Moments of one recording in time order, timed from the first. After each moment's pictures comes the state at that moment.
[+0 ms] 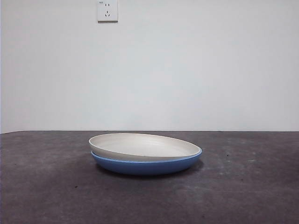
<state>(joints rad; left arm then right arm) 0.06 0.00 0.03 -0.18 -0.03 -0.04 0.40 0.88 1.03 -0.98 -0.57 0.03</state>
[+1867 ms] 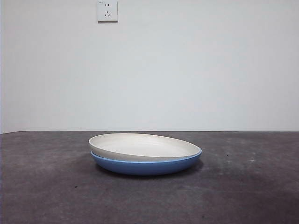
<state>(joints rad) 0.06 0.00 0.03 -0.18 -0.03 -0.04 -0.03 0.11 0.18 0.00 -0.21 -0.02</state>
